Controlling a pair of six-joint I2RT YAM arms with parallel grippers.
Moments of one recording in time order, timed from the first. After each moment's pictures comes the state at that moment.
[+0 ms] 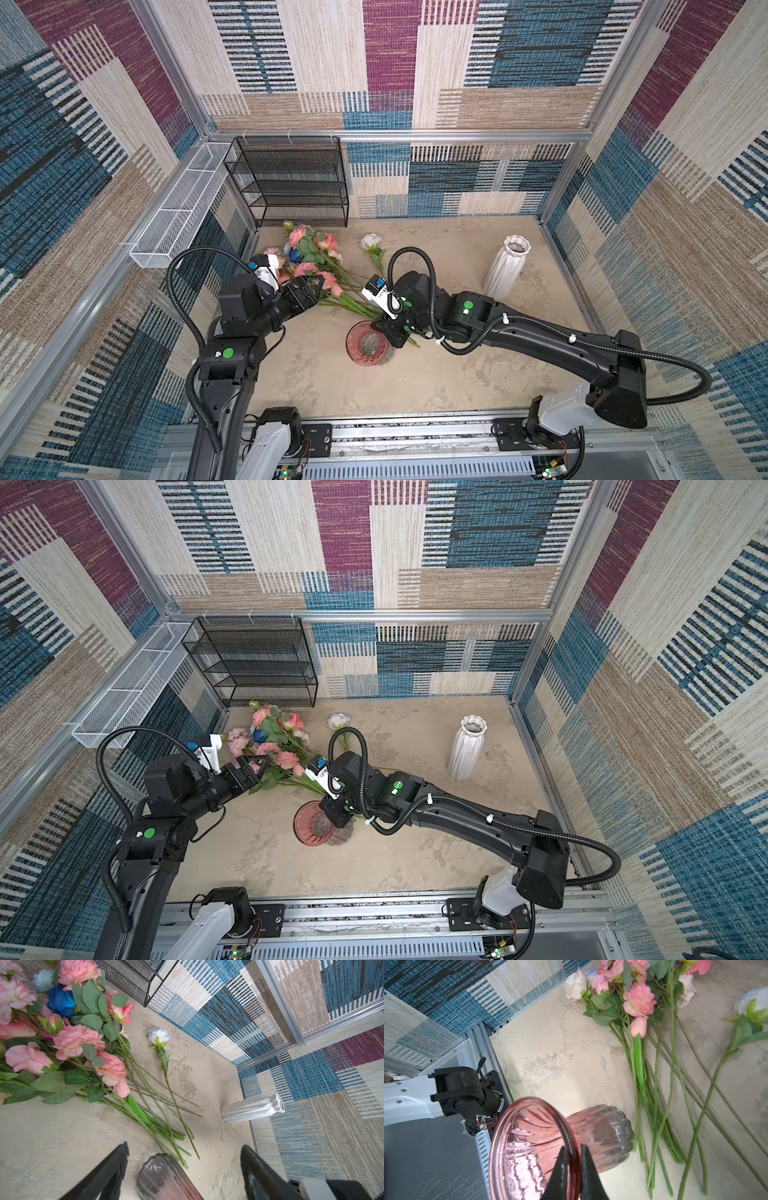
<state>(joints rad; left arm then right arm) 0.03 0.79 0.96 -0.65 0.46 -0.59 1.06 1.47 1.35 -0.60 -0.12 0.20</state>
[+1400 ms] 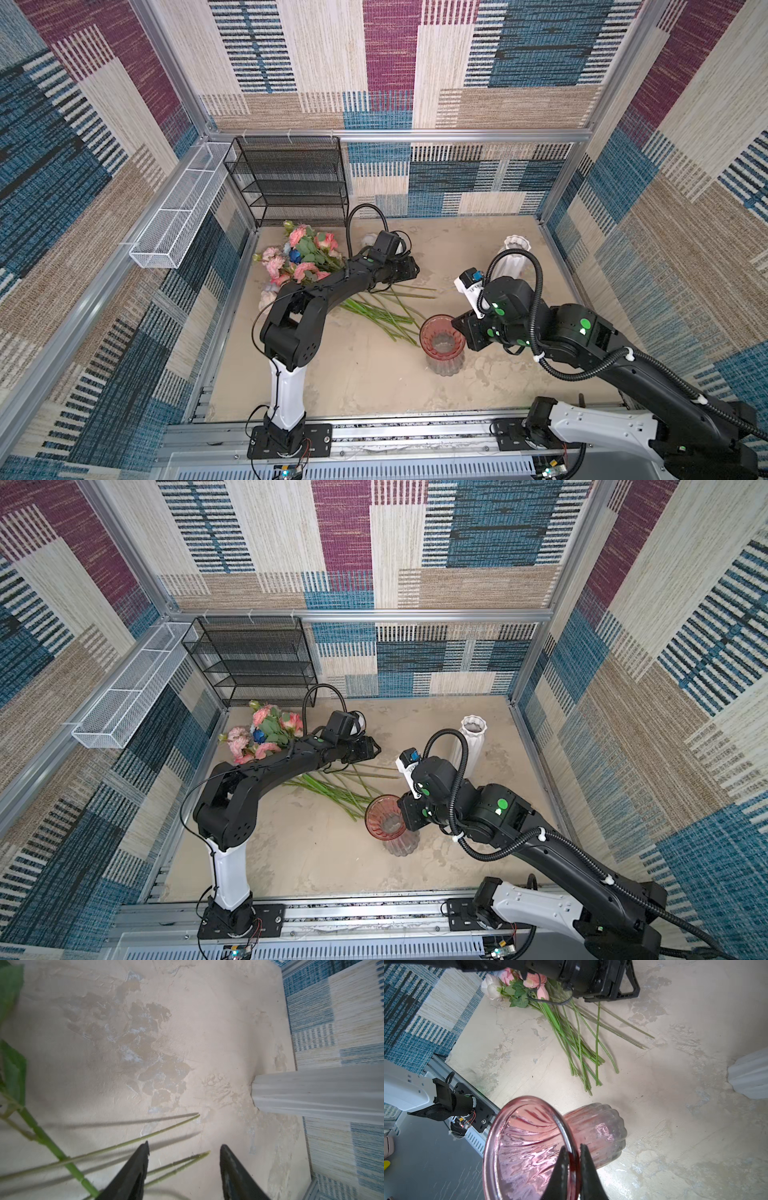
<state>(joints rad) -0.57 2.01 1.49 -0.27 0.24 -0.64 0.92 1.01 1.24 -1.04 0.06 0.44</state>
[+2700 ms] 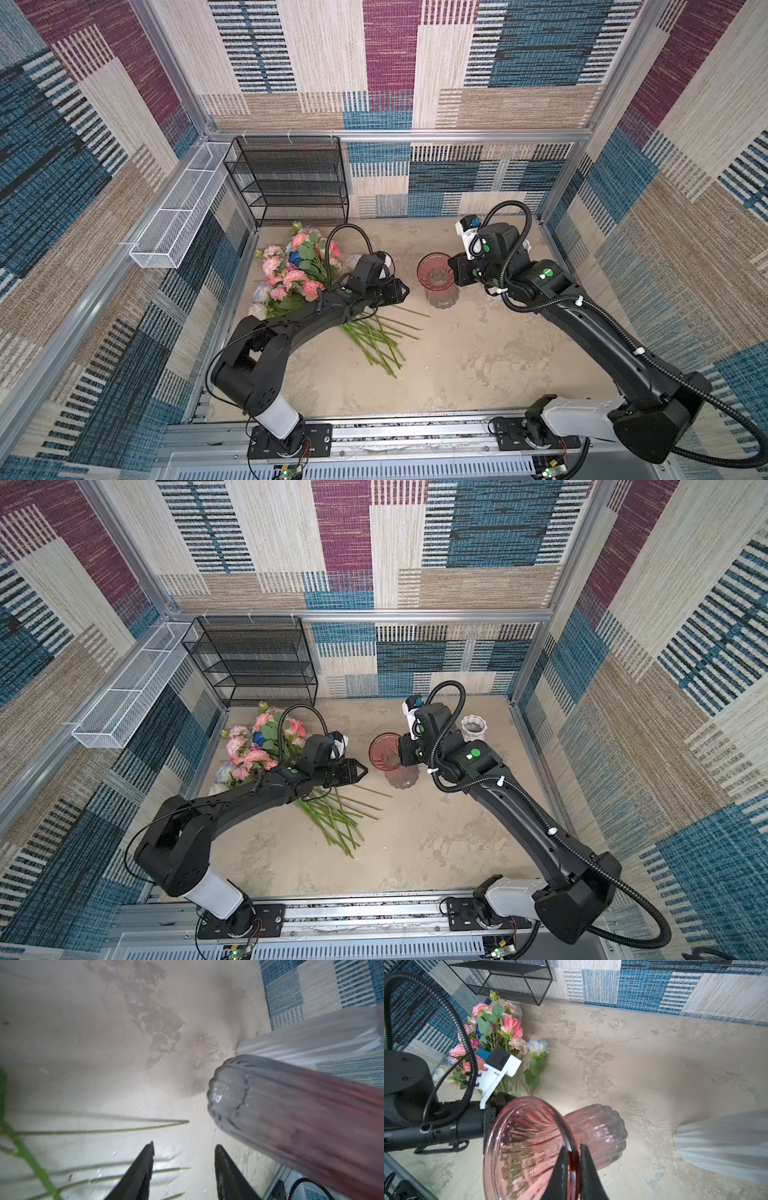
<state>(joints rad) -0.59 1.67 1.07 -0.09 0.27 -0.68 0.57 1.28 1.36 -0.72 0.01 0.26</state>
